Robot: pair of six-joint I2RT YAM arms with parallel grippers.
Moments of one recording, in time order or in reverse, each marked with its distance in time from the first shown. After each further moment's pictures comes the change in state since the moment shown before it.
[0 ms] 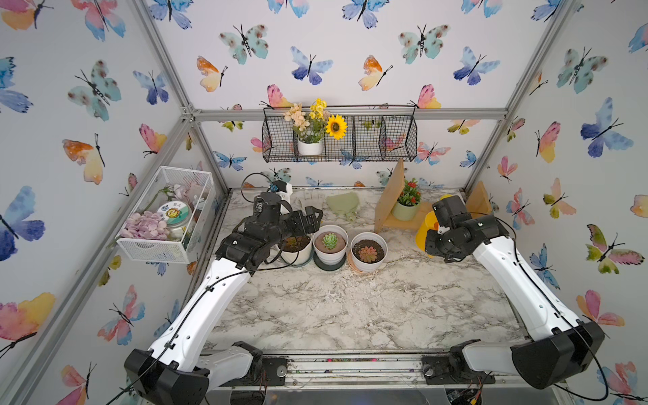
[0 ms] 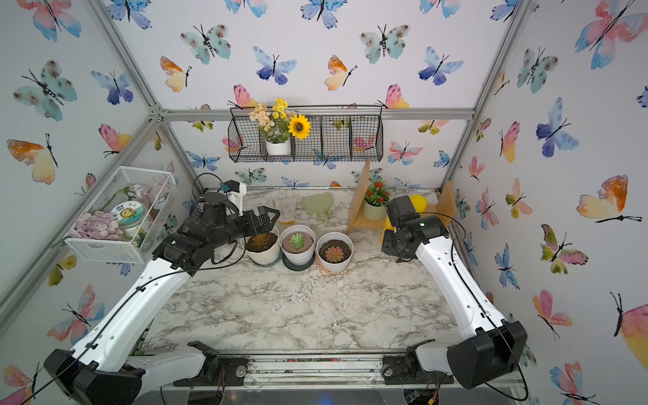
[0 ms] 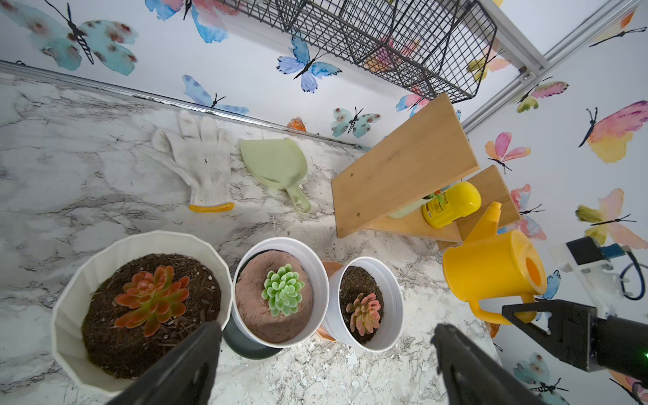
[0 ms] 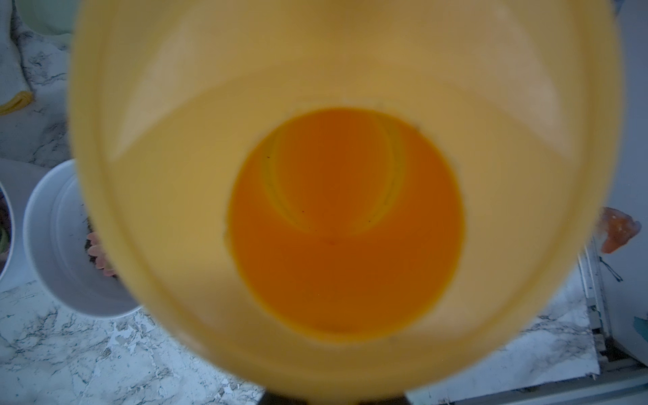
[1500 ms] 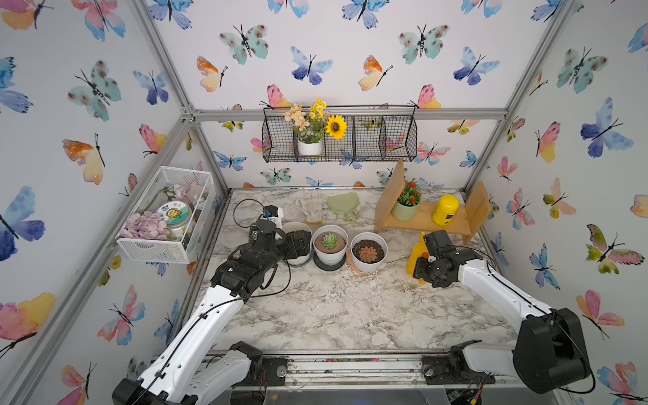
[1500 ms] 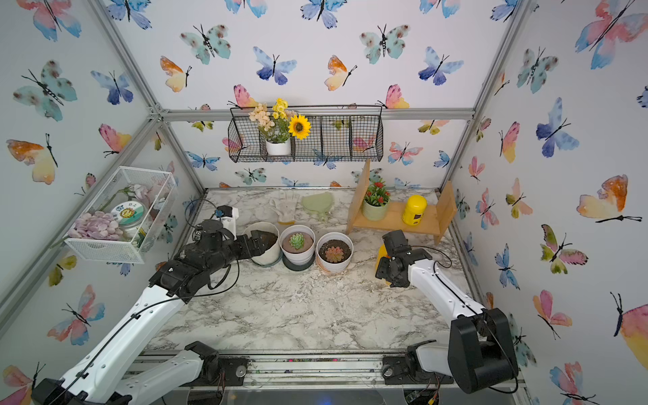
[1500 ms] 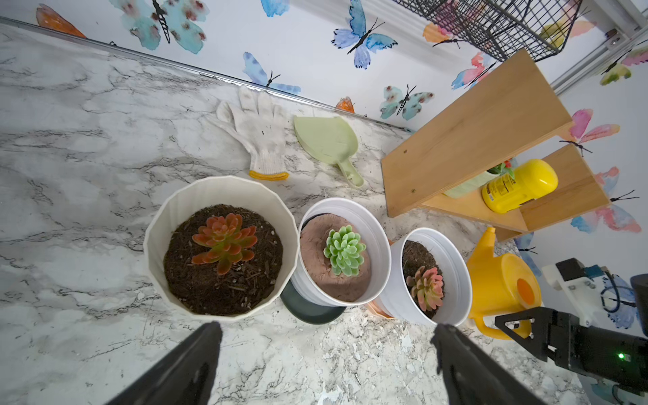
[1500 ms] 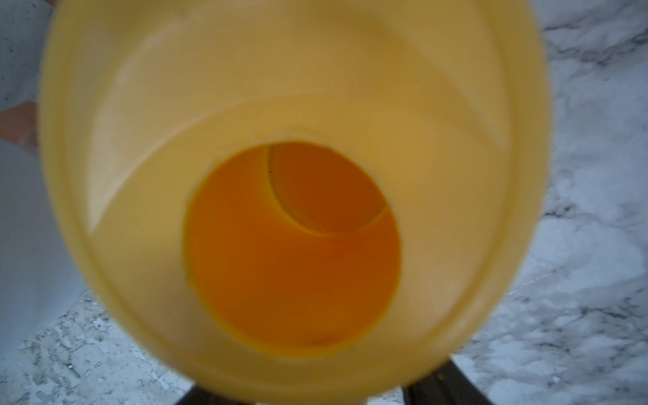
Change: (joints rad) left arm 0.000 -0.198 -0.293 0.047 -0.131 0.043; right arm -0.040 -0.026 -0.505 0.416 -0.105 0.099
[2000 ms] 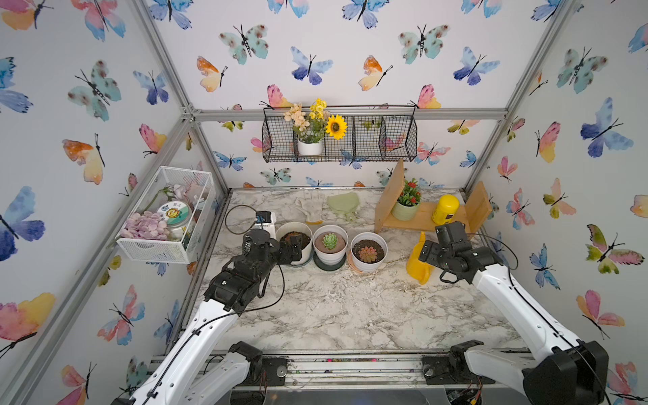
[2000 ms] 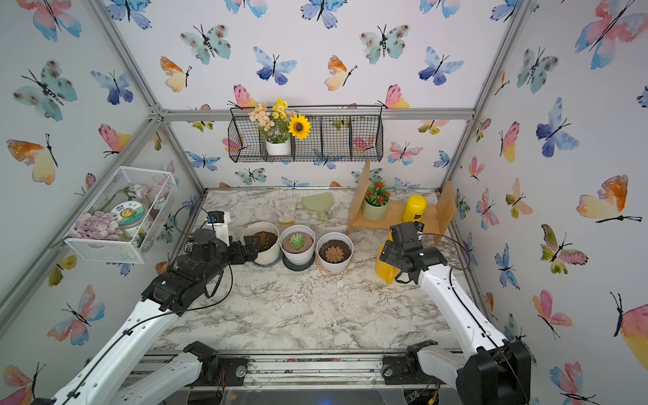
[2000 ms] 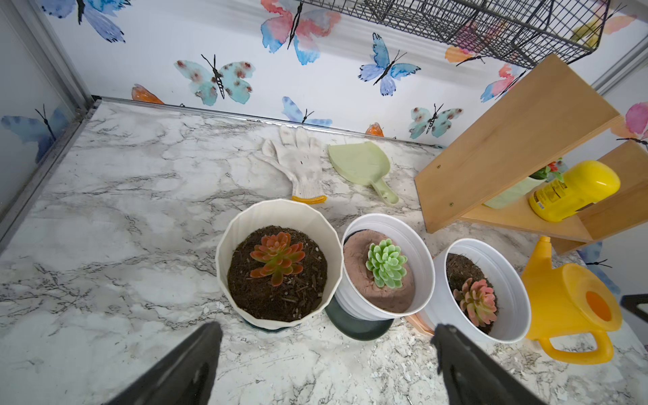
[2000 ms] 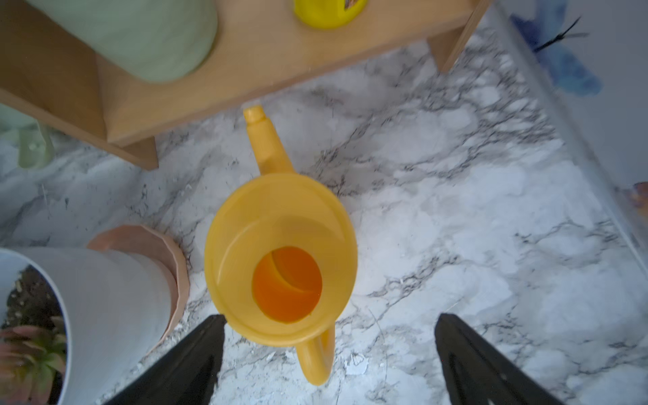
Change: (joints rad) left arm 0.001 -0.103 -0.085 0.049 -0.142 0.140; right arm 0.000 -0.161 0.128 -0.037 0.264 0.037
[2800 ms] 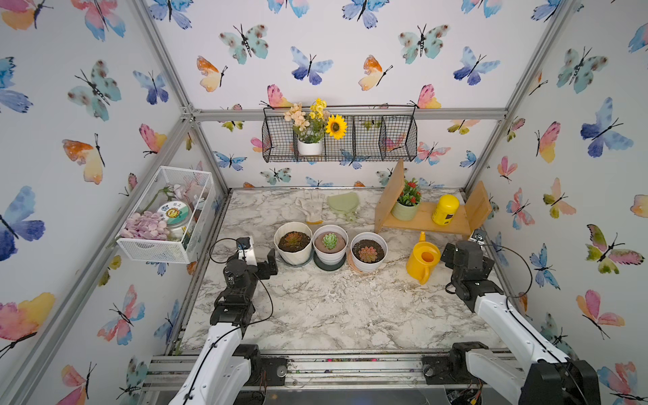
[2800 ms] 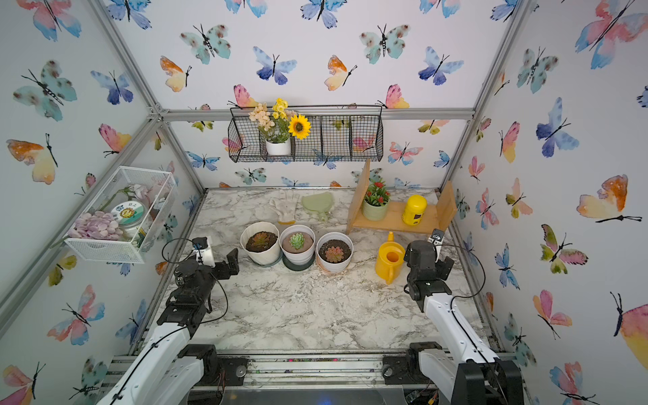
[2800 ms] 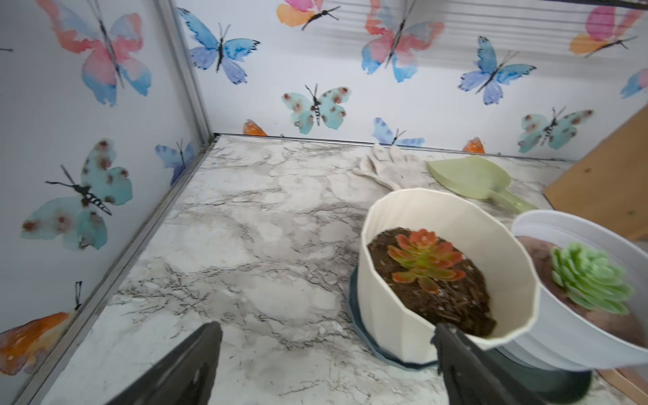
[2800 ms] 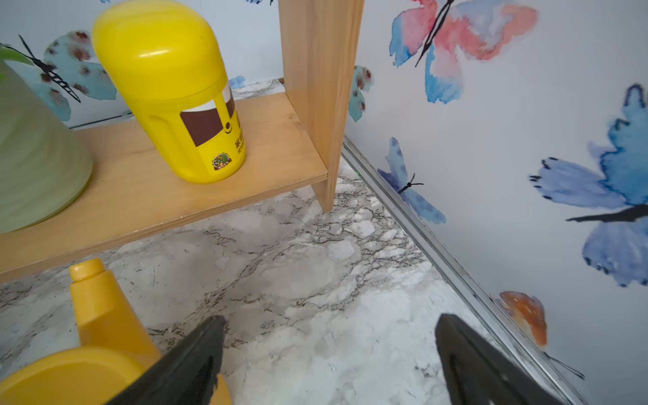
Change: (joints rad) left arm 0.412 -0.098 -0.558 0.618 0.128 0.252; right arm -0.206 -0.103 -0.473 0.793 0.219 -0.381
